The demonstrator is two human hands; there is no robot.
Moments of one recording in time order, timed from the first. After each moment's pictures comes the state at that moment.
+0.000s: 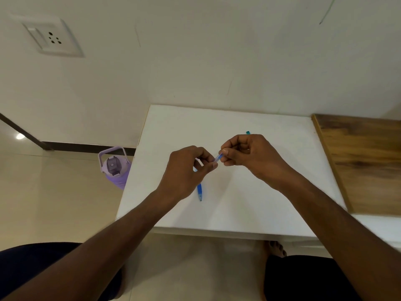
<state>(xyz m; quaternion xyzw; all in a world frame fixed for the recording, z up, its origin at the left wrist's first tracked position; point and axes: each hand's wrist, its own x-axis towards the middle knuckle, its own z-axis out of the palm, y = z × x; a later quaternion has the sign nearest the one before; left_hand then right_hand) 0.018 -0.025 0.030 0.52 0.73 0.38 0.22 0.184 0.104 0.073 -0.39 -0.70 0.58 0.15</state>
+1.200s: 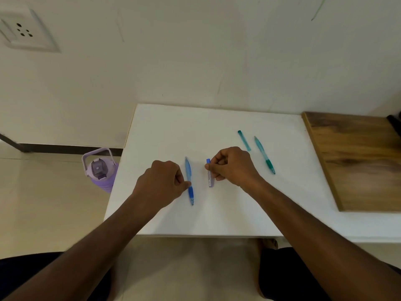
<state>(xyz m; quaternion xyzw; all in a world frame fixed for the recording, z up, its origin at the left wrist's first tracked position) -0.005 -0.027 0.012 0.48 0.84 0.08 0.25 0.160 0.113 0.004 -0.51 -0.73 0.44 0.08</state>
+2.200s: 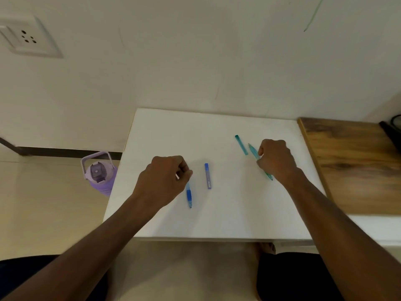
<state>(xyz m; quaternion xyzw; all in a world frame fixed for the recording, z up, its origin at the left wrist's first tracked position) -0.004 -0.029 0.022 0.52 0.80 0.23 0.17 0.225 0.183 0.034 -0.59 -0.80 0.08 -0.06</state>
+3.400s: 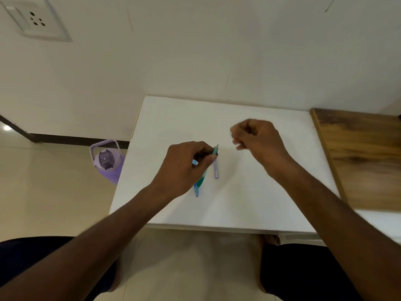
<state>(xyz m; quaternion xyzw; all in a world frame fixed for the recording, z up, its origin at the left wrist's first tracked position) 0.019 -0.026 0.037 0.55 0.71 0.38 0.20 0.180 0.127 0.063 -0.47 -0.69 0.50 0.23</state>
